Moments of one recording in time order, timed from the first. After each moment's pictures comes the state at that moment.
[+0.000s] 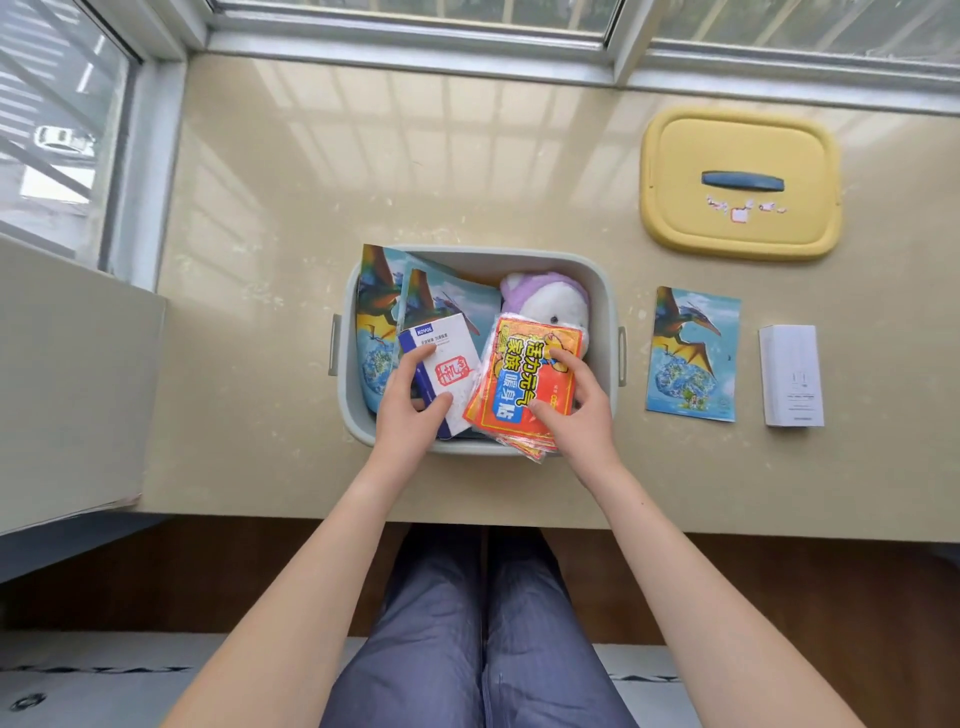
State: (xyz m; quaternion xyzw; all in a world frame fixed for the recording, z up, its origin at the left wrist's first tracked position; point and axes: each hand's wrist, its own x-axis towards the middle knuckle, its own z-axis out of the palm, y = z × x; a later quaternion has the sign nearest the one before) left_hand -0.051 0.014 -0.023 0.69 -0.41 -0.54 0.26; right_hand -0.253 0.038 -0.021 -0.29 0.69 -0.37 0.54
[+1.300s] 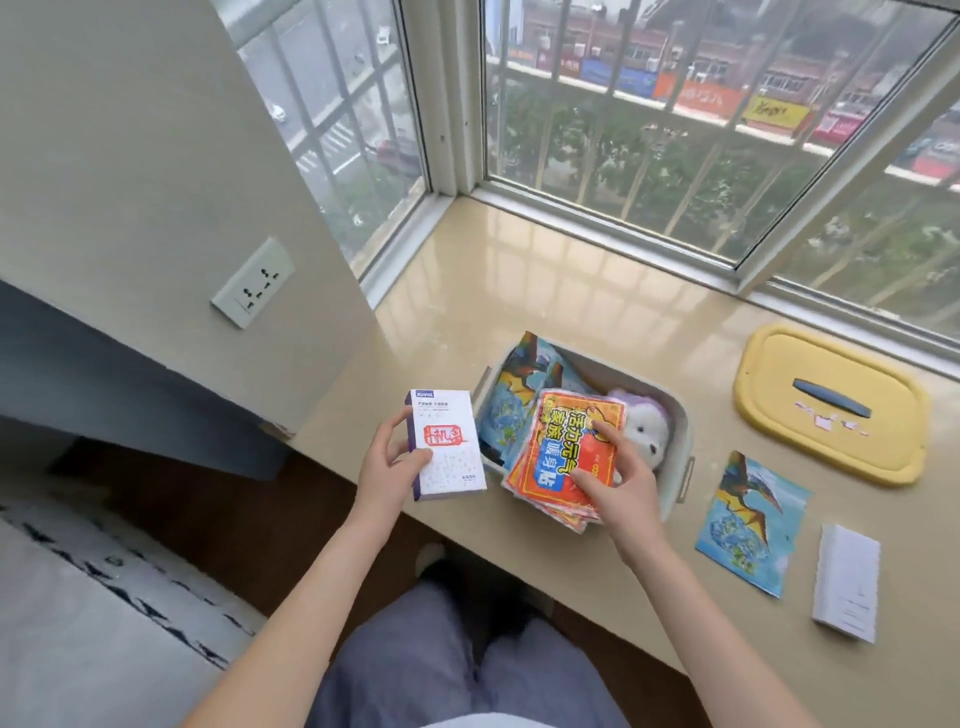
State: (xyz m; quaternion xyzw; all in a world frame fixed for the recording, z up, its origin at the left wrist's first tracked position) left_hand 0.043 0.127 0.117 0.71 -0.19 -0.50 0.46; right_hand -0.214 0.060 0.110 -0.42 0.60 -0.32 0.60
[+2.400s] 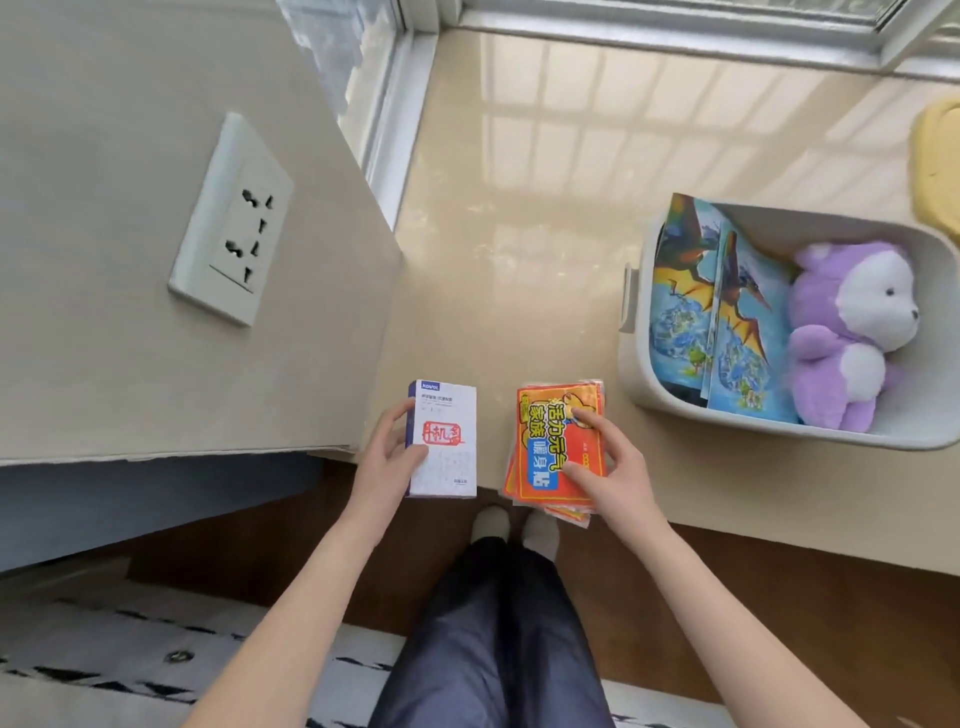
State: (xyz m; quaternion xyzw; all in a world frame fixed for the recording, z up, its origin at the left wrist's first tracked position) left_hand 0.286 0.113 -0.064 0.71 -0.28 -0.58 0.28; right_hand 0.025 0.118 -0.078 -0.36 0.65 -0.29 0.61
